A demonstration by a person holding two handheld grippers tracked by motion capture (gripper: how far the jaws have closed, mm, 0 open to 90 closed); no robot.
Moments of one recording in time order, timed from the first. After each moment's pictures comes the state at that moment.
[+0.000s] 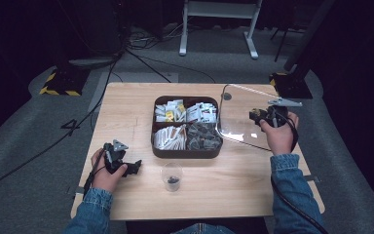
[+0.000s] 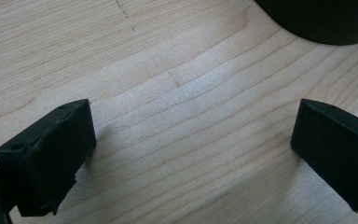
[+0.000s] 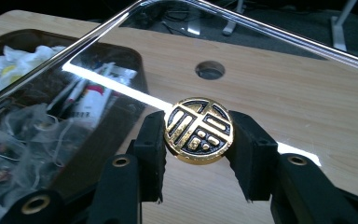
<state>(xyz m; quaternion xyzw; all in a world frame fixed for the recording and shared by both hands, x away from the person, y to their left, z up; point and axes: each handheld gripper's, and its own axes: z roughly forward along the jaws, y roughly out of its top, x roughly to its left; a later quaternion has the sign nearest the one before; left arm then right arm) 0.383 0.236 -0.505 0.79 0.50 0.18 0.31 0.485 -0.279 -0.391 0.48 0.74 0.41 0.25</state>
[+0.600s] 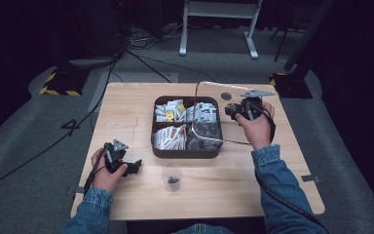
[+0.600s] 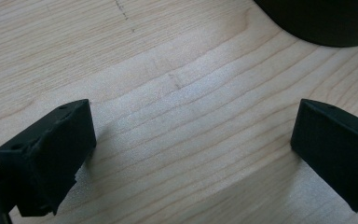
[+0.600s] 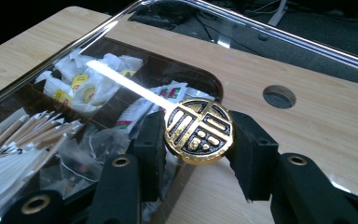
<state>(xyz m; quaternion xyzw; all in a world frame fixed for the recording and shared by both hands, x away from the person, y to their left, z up) 0.384 0.236 -0.505 0.79 0.50 0.18 0.31 0.494 -0.200 -0.368 0.43 0.77 0.41 0.21</state>
